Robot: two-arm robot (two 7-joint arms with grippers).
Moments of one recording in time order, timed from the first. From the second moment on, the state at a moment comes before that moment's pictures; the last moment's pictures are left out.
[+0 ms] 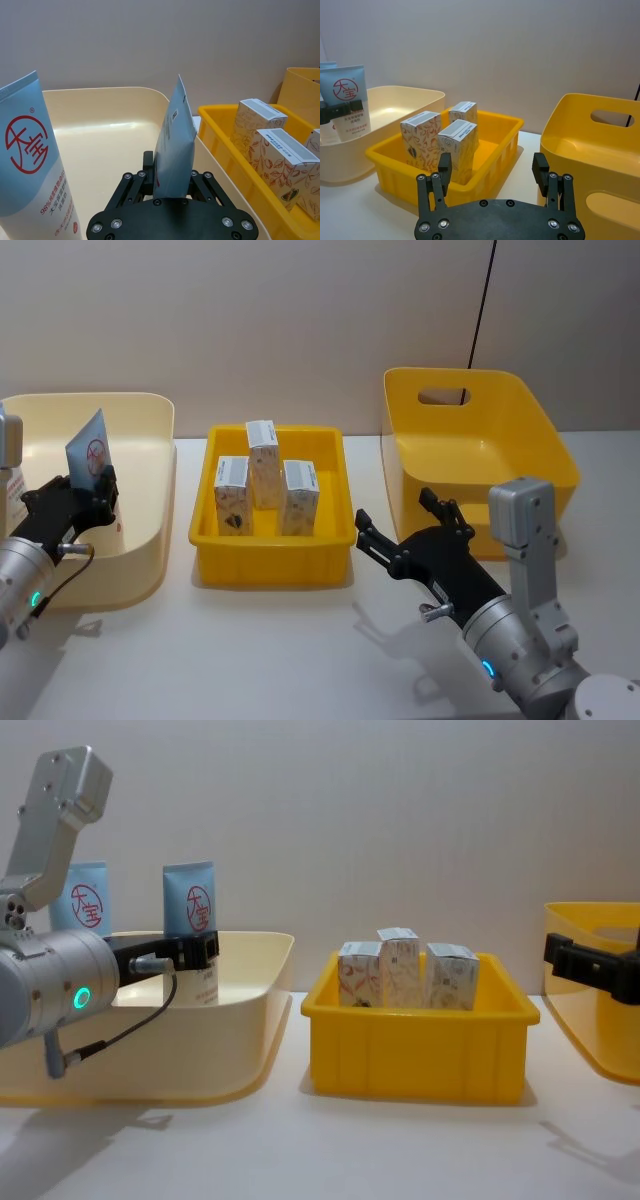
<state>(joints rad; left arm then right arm) -0.39 0.18 0.26 -1.37 -0.34 0.18 -0.10 -0.01 0.34 -0.23 -1.77 0.29 0.03 0.07</state>
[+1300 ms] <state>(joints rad) -0.43 0.24 0.21 -1.45 -0.44 0.14 -0.26 -0.01 0.34 -0.23 -1.77 0.29 0.03 0.07</state>
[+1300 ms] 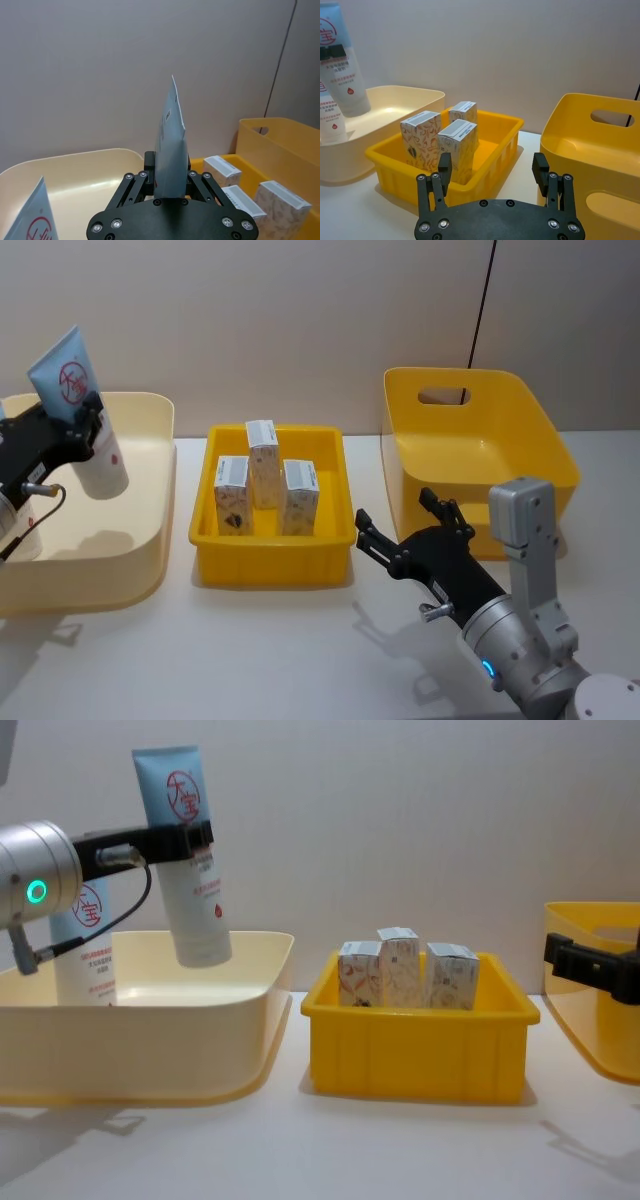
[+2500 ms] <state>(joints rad) -0.42 0.30 0.31 -1.53 -0.64 0.24 -0.60 -0.01 0.34 -0.23 -1.77 0.29 0.03 0.07</state>
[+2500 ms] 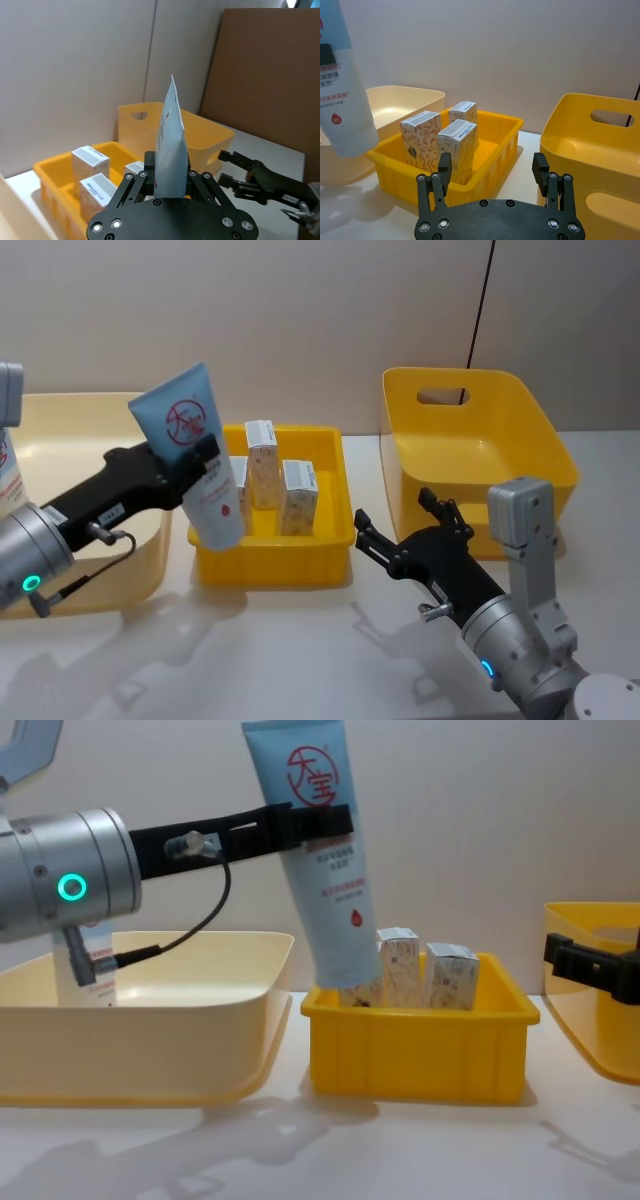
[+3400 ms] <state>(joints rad) -0.40 0.30 0.34 -1.53 -0.67 0.24 -0.66 -0.01 0.39 -0.21 -1.82 0.37 0.03 0.23</state>
